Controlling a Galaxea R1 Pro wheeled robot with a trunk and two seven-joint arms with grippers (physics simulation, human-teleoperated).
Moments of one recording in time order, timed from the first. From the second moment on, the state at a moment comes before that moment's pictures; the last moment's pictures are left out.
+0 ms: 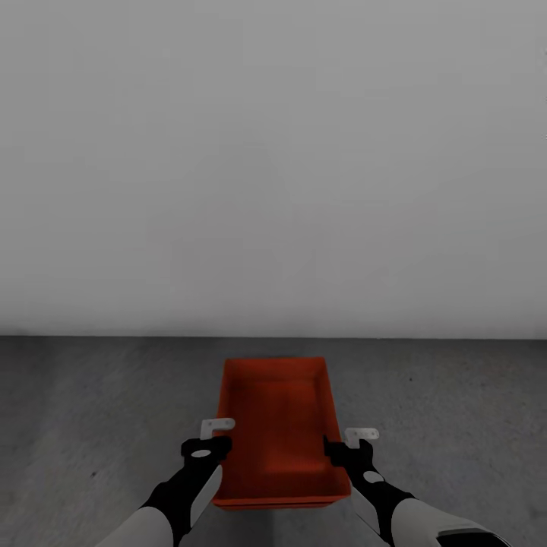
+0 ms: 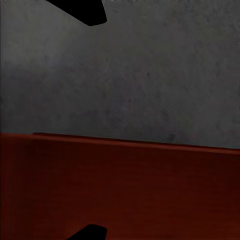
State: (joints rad) left arm -0.58 -0.14 -0.21 -0.44 0.19 0.13 0.40; right arm -0.69 0.08 0.04 -0.03 -0.02 -0.34 -0.08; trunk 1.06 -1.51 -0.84
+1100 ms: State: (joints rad) left arm -0.58 -0.13 -0.21 -0.44 0.19 0.13 0.40; right arm -0.69 0.08 0.04 -0.03 -0.02 -0.34 -0.08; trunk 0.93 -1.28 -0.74
